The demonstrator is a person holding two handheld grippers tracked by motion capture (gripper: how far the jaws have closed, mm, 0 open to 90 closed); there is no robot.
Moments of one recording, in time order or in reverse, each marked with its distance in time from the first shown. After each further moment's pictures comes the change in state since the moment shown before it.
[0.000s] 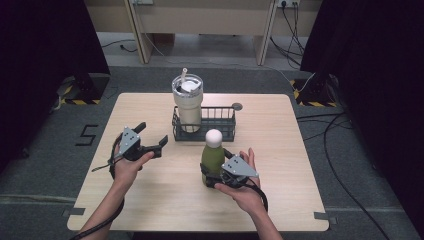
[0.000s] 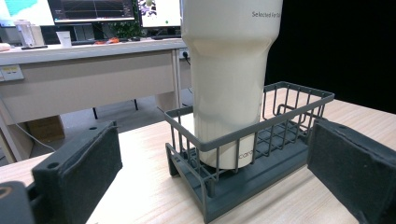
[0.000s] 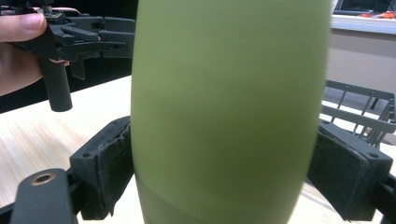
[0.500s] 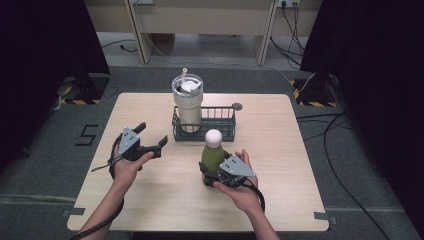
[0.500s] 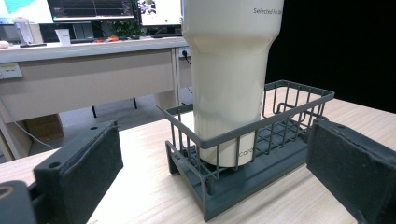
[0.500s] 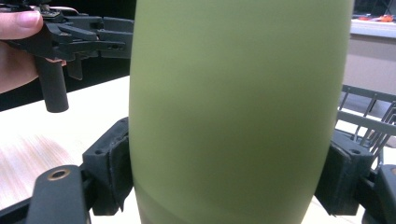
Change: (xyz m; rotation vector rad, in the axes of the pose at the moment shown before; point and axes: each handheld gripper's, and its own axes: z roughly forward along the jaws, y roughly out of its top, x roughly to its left) left arm 0.001 -0.002 0.000 0.004 -0.003 -0.006; right arm 0.003 -0.002 0.005 -0.007 -0.007 -0.006
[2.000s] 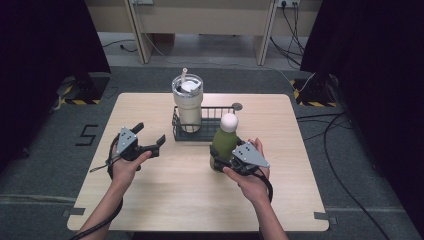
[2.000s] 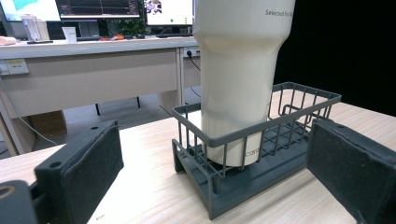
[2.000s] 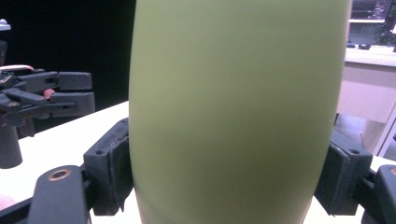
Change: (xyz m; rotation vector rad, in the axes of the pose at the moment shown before) left arm 0.005 0.000 -0.003 -0.002 0.019 -0.019; right arm -0.028 0.036 -0.011 -0.090 -0.108 0.026
